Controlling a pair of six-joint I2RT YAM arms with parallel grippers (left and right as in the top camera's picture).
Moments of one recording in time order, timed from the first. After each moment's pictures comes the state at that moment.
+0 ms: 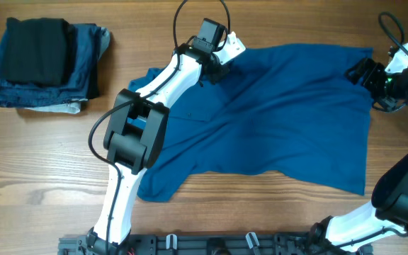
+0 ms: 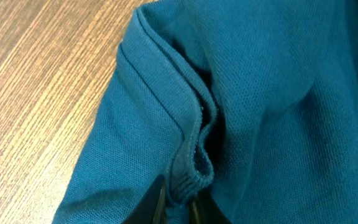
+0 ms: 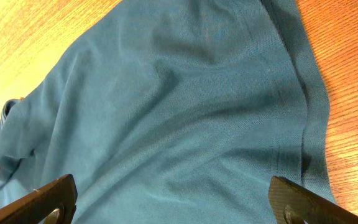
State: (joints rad) left arm -0.48 2.38 1.87 -0.48 0.11 0.50; right arm -0.47 1.79 1.39 -0.76 -0.37 0.13
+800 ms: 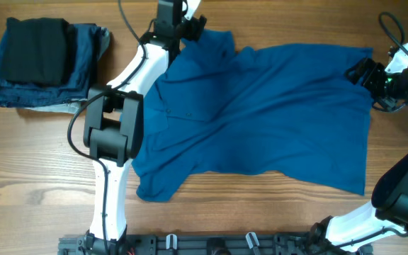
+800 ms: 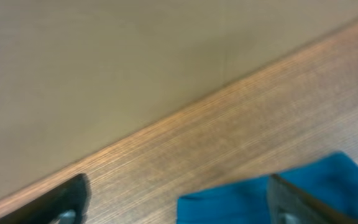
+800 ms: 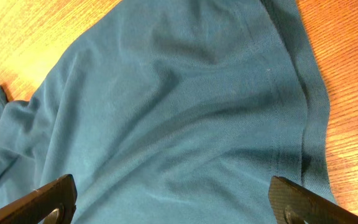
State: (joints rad) left arm -0.29 2.38 1.87 0.02 0.00 0.23; right arm -0.47 1.79 1.39 -0.76 -0.37 0.13
